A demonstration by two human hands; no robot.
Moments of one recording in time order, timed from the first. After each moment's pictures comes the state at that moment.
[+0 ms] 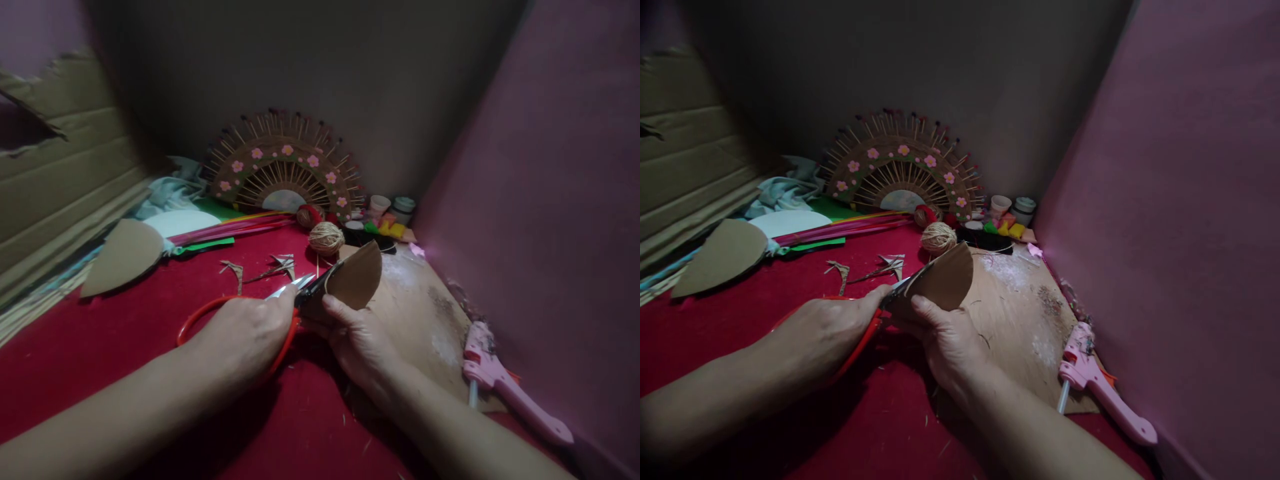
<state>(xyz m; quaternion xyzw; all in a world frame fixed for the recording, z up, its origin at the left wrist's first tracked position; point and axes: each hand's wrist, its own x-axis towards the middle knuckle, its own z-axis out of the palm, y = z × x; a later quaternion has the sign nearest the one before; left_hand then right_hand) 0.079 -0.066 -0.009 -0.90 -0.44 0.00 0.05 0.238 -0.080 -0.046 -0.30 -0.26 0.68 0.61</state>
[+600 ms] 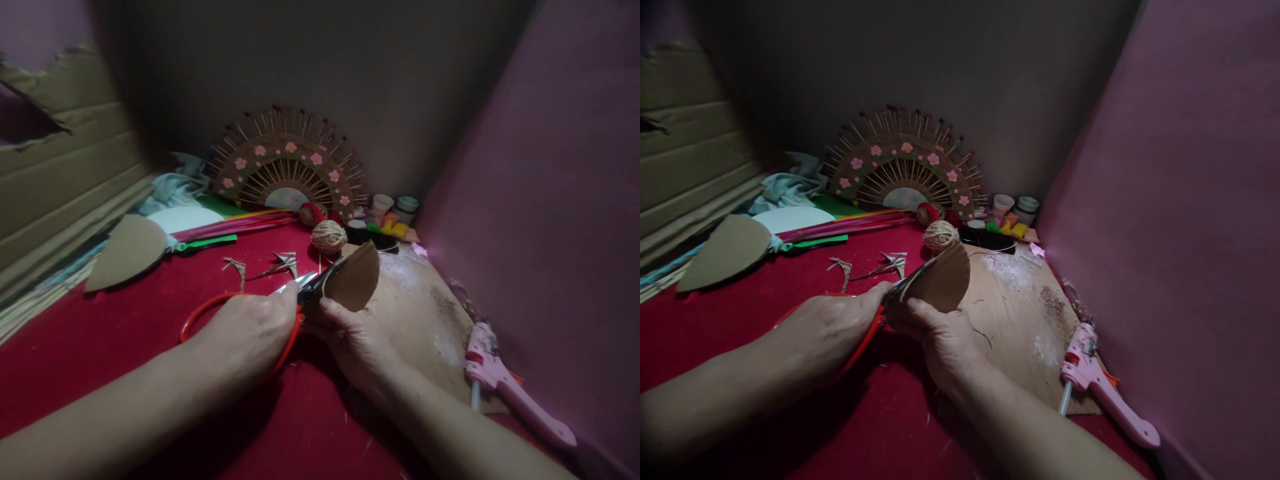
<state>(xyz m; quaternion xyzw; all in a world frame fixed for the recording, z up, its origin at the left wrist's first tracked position) 0.085 -0.070 0.003 -0.89 -0.46 0.04 0.05 0.232 -0.085 -0.042 -0.31 -0.25 0.68 0.61</state>
